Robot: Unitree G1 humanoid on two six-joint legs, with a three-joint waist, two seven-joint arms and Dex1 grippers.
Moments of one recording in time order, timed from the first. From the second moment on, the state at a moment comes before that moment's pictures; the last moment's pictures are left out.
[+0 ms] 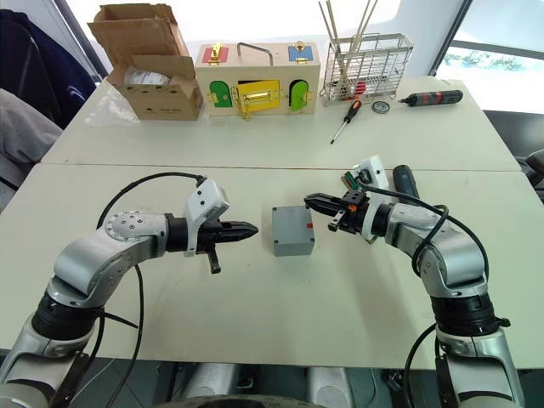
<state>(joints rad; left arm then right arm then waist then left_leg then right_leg) -0.44 0.59 -0.19 -0.45 -0.46 0.92 -0.78 -0.40 -0.61 -0.04 -0.22 0.55 0.75 0.79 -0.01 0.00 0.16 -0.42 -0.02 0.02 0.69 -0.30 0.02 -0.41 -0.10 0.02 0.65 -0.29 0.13</state>
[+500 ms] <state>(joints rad) -0.44 0.59 -0.19 -0.45 -0.46 0.92 -0.76 -0.40 -0.61 -0.02 -0.19 0.53 0.73 0.79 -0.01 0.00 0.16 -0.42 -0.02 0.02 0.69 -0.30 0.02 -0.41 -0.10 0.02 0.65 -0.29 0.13</state>
